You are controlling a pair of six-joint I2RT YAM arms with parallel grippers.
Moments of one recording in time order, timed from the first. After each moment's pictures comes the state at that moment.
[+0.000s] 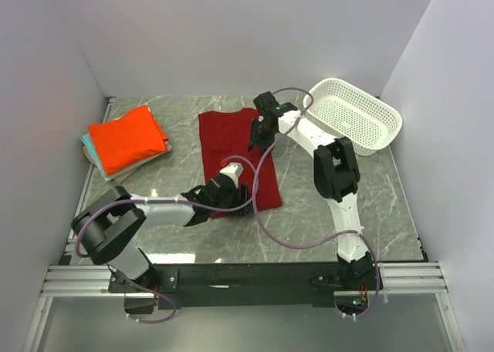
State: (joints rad) left arm -0.85 1.57 0.63 0.26 -0.02 -0.63; right arm 0.48 2.29 1.98 -0.83 -0.13 0.60
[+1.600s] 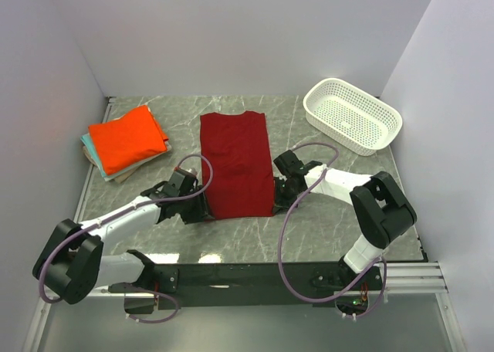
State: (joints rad) left arm -0.54 1.21 0.56 -0.36 0.14 -0.81; right arm 0.58 1.64 0.89 -0.52 -0.19 0.70
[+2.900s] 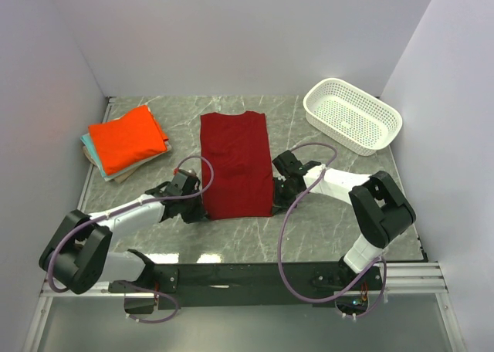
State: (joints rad) left arm -0.54 1.29 0.54 -0.30 0.10 -0.84; right arm 0.59 1.65 0.90 -0.52 -0.19 0.70
